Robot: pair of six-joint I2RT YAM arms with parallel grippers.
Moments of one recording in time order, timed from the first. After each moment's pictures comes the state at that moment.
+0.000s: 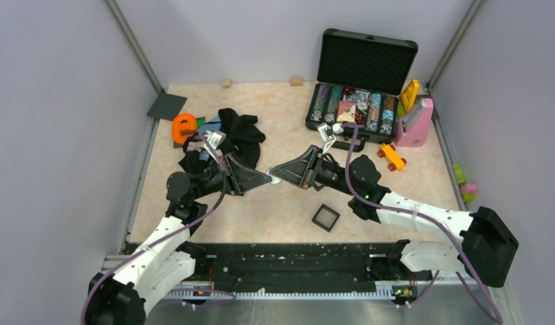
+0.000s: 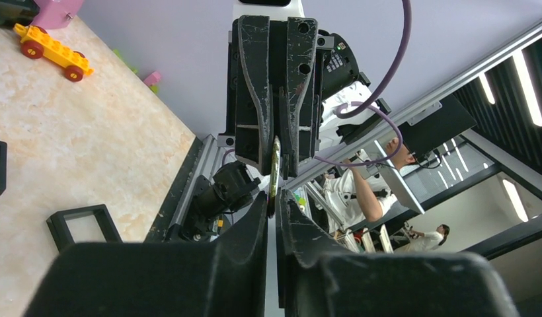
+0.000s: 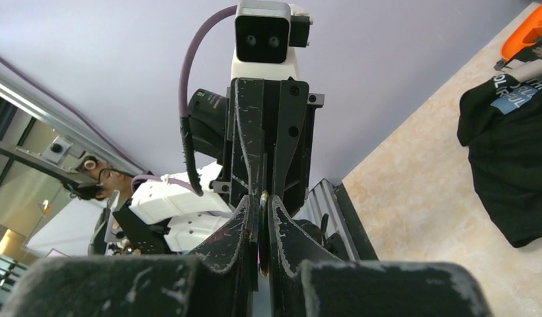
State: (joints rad) left arm -0.38 0.81 0.42 0.83 0.90 -1.30; right arm 0.91 1.17 0.67 0.79 -0.33 0.98
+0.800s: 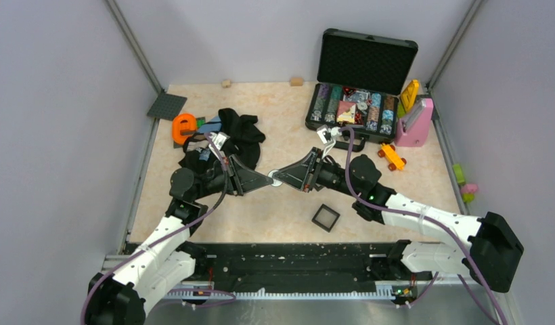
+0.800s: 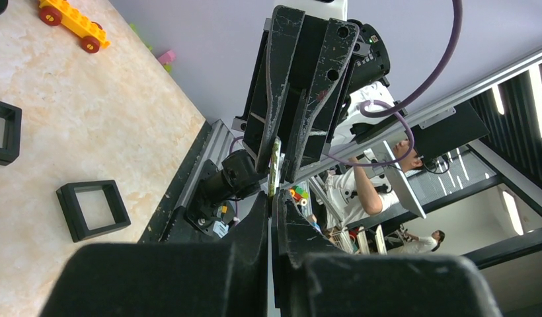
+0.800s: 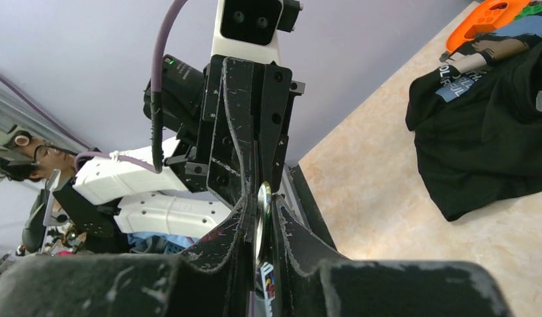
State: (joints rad) left arm -0.39 0.81 0.43 0.69 0.90 -1.25; right arm 0.91 1.12 0.67 0.63 -0.33 0.81
